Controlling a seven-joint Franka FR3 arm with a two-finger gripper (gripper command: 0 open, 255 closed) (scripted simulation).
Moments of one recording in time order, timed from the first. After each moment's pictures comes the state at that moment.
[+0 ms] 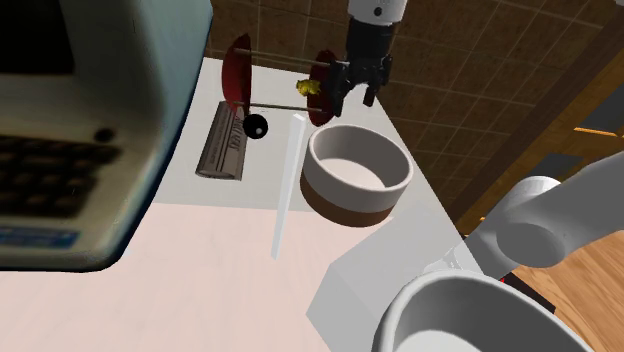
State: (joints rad) arm 0.12 -0.37 0.35 -2.04 0.07 1.61 0.47
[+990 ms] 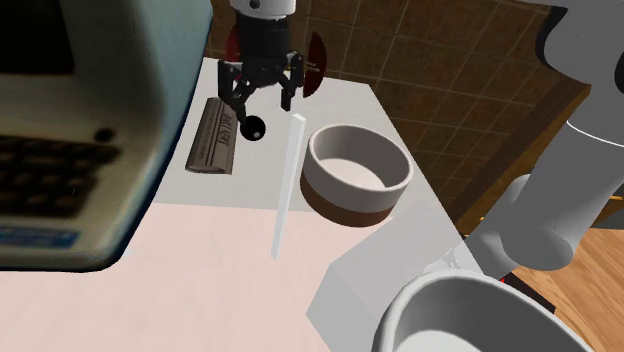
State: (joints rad) arm 0.23 0.14 0.55 -1.55 -0.11 1.60 0.78
